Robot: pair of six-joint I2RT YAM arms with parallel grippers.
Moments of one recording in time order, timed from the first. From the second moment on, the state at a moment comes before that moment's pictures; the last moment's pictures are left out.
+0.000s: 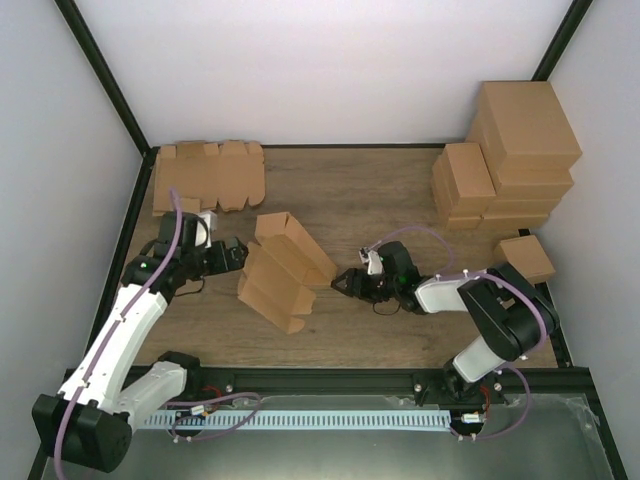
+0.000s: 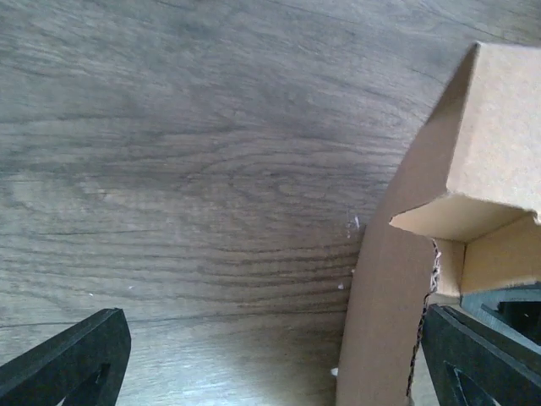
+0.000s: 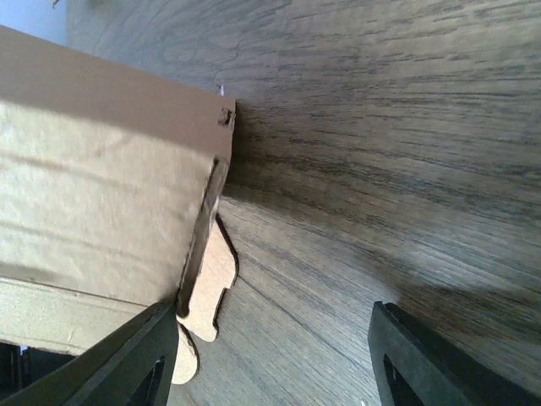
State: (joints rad) left arm -0.24 0.95 0.87 -0.78 0.18 -0.42; right arm 0.56 1.56 0.47 0.37 -0.56 0.78
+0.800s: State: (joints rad) left arm 0.05 0.97 0.87 -0.61 0.53 -0.45; right arm 0.55 1.58 0.46 0.41 -0.57 0.76
